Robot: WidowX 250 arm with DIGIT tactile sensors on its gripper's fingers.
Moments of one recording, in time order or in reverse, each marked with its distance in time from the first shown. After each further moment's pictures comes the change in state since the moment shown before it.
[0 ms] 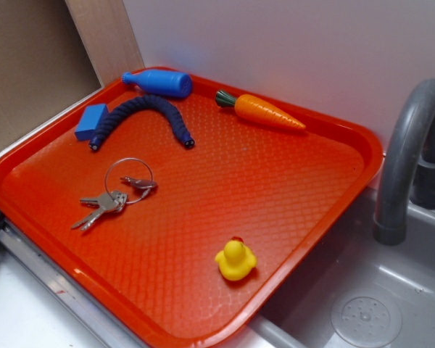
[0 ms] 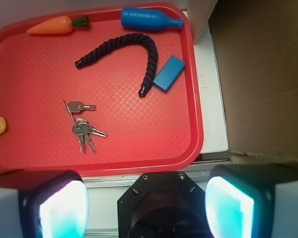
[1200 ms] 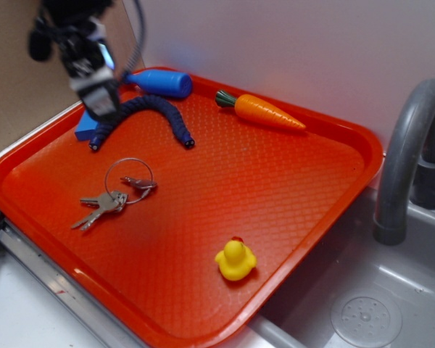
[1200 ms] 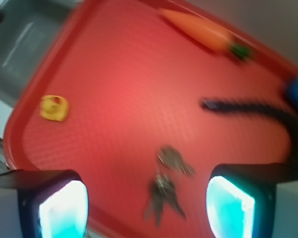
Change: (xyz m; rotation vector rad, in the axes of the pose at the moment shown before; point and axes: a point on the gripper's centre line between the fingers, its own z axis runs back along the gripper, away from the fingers) arm 0.044 -0.189 -0.096 -0.062 0.020 -0.777
